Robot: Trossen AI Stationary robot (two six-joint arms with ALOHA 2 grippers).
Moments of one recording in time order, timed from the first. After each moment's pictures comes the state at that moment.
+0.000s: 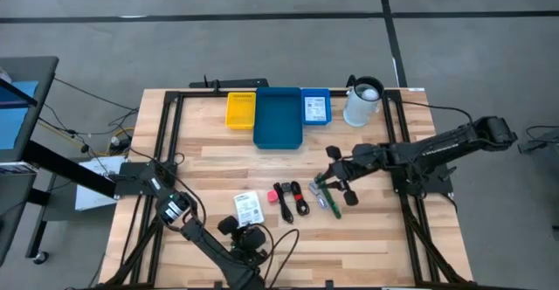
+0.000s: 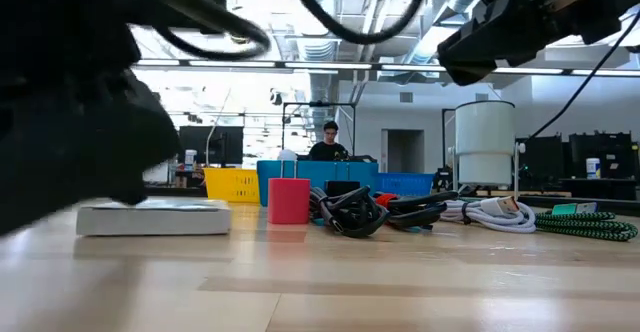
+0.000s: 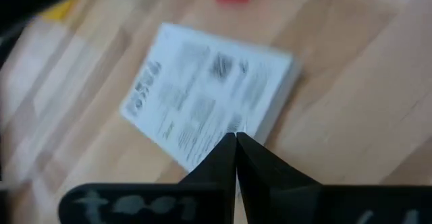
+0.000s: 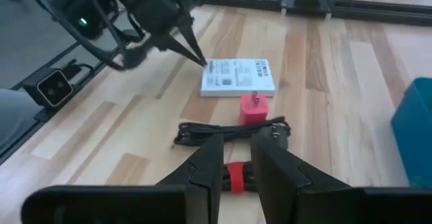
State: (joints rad) left arm -0.75 2.46 1.95 -1.57 -0.66 -1.58; right arm 0.12 1.11 0.48 0.18 -0.19 -0.11
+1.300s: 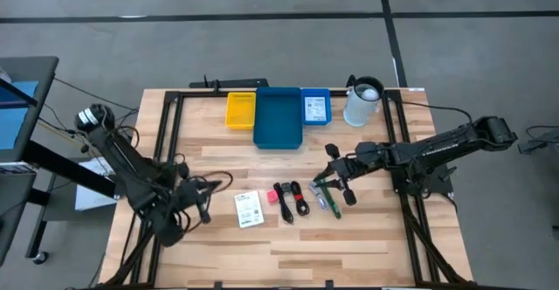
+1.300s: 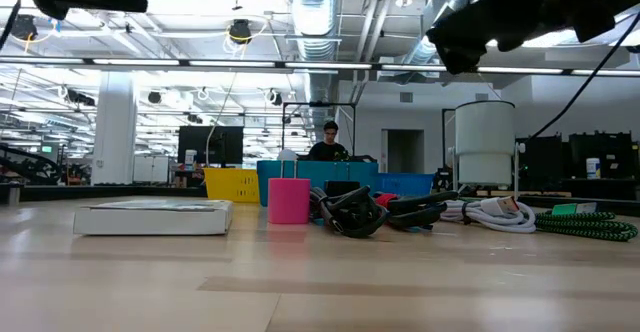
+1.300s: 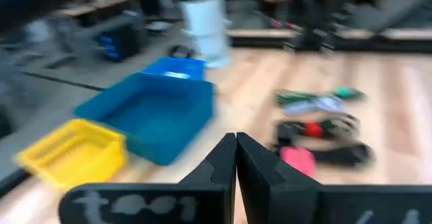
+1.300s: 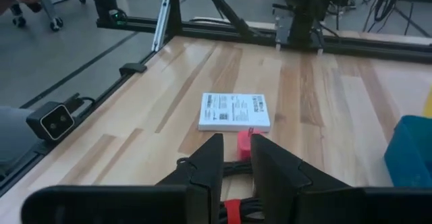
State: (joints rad) left arm -0.91 1.16 0.69 -0.56 -1.29 -0.90; right arm 0.13 1.11 0.48 0.30 -0.18 -0.09
